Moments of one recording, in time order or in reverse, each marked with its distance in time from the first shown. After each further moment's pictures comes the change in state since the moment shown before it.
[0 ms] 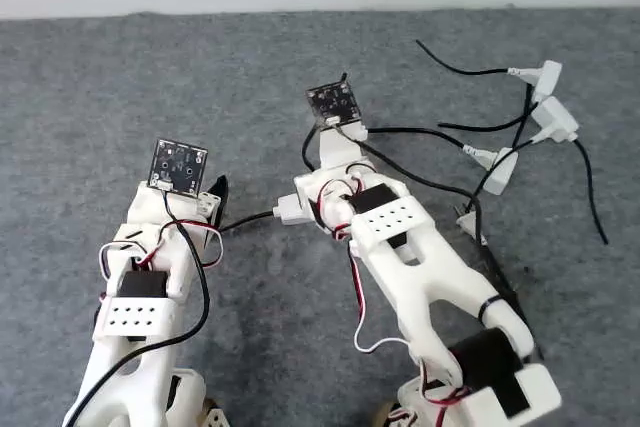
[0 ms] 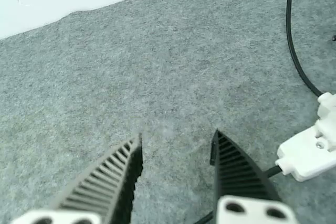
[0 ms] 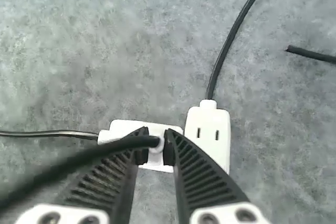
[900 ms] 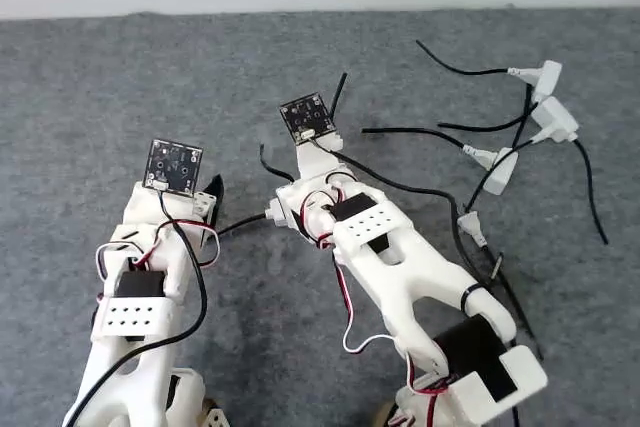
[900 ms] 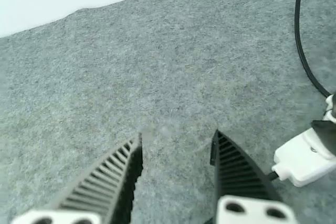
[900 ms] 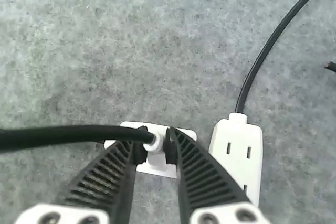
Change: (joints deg) left arm -1.2 0.0 0.0 0.0 0.0; right arm -3.5 6.2 1.5 -6.3 2.1
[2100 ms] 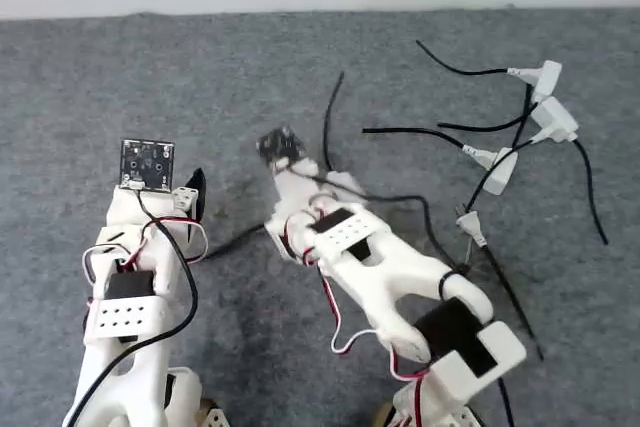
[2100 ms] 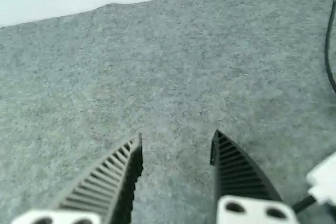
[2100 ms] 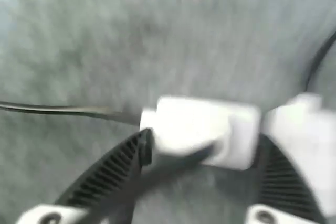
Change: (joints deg) left arm -4.3 0.0 0.0 -1.6 4.0; right arm -3.9 4.7 1.6 0.7 4.1
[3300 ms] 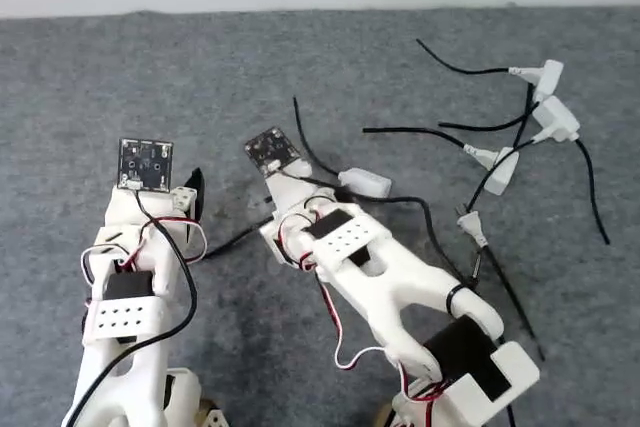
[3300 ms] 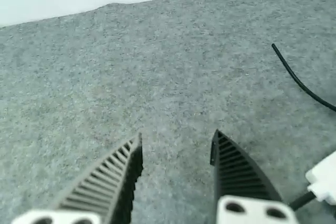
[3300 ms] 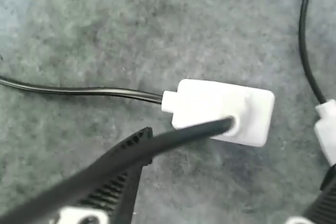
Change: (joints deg) left arm -0.1 0.0 0.0 0.0 0.0; right arm -2.2 -6.1 -1.5 6.2 -0.1
